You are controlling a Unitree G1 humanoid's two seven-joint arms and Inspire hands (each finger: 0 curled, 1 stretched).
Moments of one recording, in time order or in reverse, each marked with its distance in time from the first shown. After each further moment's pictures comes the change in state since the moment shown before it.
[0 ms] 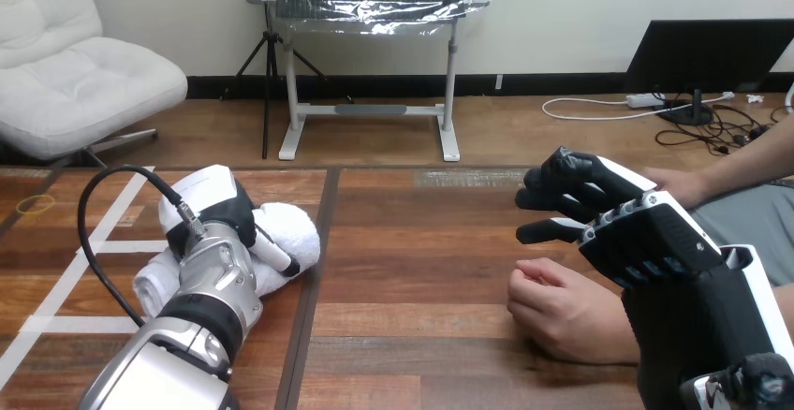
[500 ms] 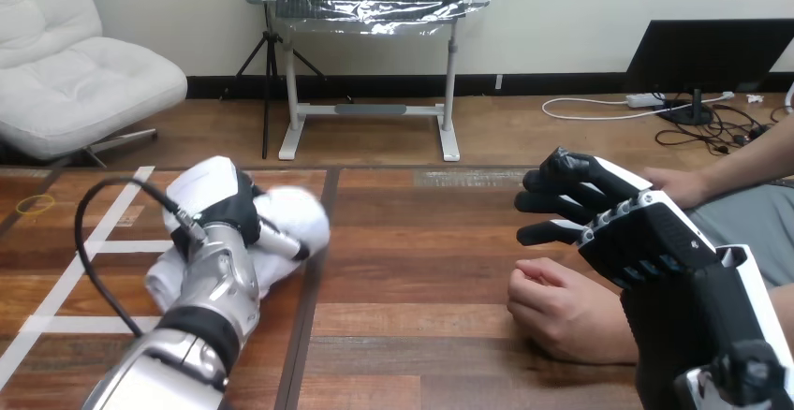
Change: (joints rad) left arm 0.042 0.001 0.052 -0.032 -0.054 -0.114 0.119; right arm 0.001 0.006 -0.001 -0.002 -0.025 0.030 -0.030
